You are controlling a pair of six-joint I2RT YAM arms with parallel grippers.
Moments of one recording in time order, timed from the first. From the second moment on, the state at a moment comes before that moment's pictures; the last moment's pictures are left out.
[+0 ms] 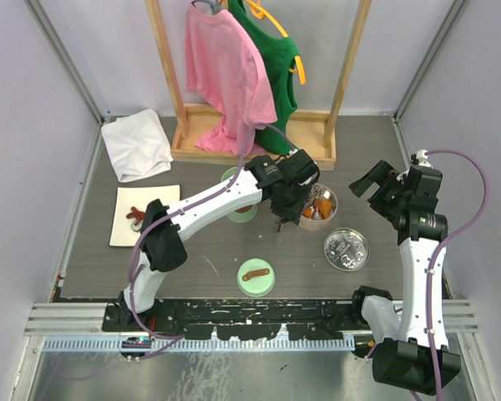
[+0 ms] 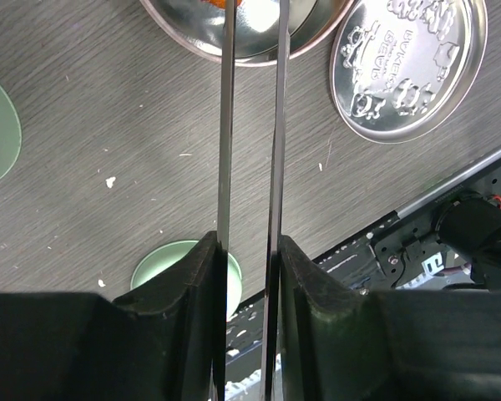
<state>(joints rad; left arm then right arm) -1.03 2.10 2.11 -1.09 0.01 -0.56 -0.25 0.87 0.96 -0.73 -0.25 0.50</state>
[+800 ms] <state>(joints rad) -1.02 1.98 2.14 -1.09 -0.02 -0.56 -0.25 0.87 0.96 -0.71 -0.28 0.50</state>
